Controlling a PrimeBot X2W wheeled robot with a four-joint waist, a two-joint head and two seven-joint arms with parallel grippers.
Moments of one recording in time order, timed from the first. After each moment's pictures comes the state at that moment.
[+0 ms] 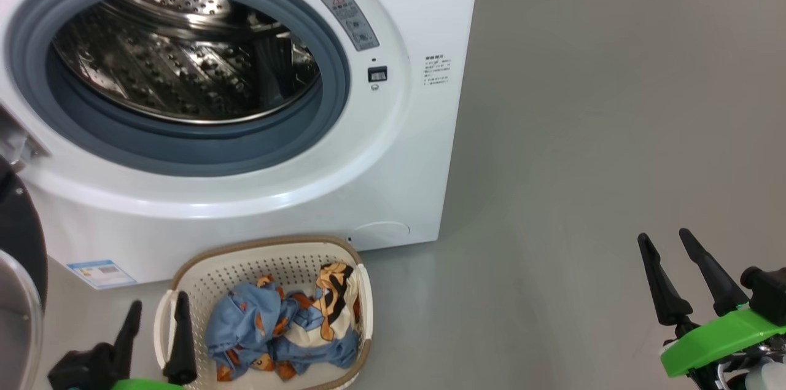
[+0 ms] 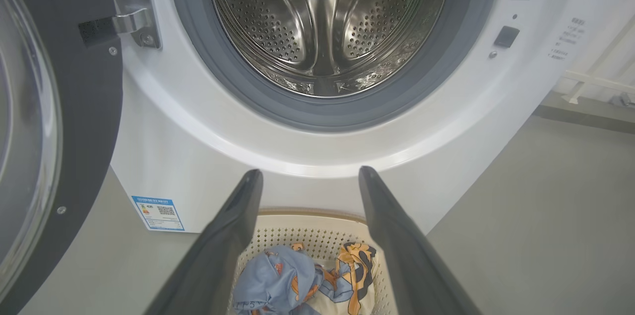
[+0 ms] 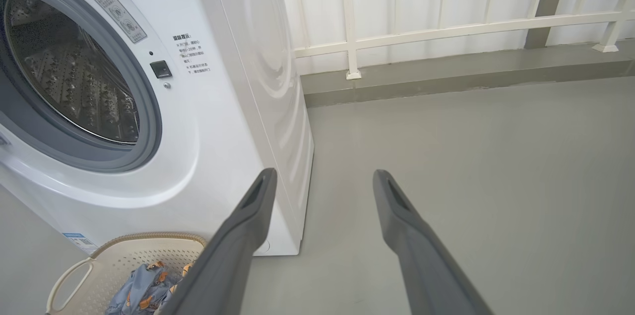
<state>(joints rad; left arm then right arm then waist) -0.04 0.10 0.01 0.28 -0.35 -0.13 -0.26 -0.11 -0.34 0.08 0.28 0.50 0.13 -0.25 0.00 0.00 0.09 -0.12</state>
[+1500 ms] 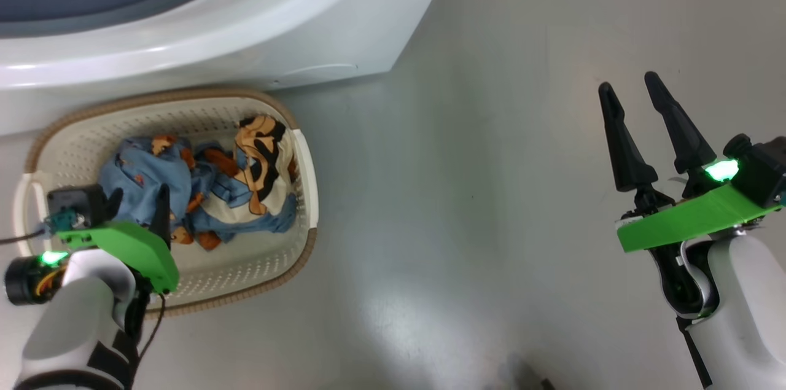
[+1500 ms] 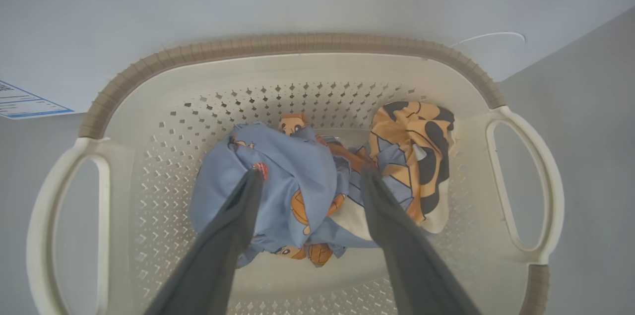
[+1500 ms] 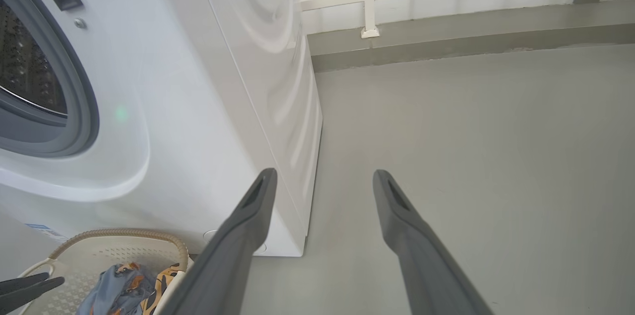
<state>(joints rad) -0.73 0.18 -0.15 1.12 -0.30 -0.13 -0.26 -0.42 -0.26 0.14 0.17 0.49 0.13 -0.25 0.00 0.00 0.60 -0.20</state>
